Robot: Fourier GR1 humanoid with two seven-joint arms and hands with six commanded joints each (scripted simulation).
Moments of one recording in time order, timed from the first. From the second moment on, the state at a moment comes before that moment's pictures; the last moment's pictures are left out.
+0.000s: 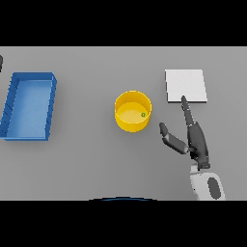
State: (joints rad) left arm -1.22 0.60 -0.35 -0.23 -0.21 0.16 0.21; right arm 0.06 -0.05 0.15 -1.65 0.31 -0.08 -0.14
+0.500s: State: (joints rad) left arm -0.77 0.65 -0.35 -0.80 0.02 0.37 0.43; right arm 0.07 -0.05 0.16 -1.65 0.32 -0.08 -0.15
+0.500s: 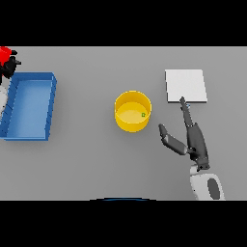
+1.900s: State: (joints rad) left arm -0.55 0.74 -0.51 -1.08 0.05 0.38 0.49; right arm 0.05 -0.07 0.17 -1.66 0.34 -0.07 -0.11
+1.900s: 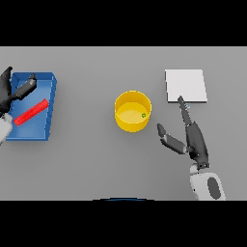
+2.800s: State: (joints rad) left arm -0.54 0.76 -0.51 -1.11 0.06 0.38 0.47; right arm -0.51 -0.45 0.55 -1.40 0.81 0.34 -0.19
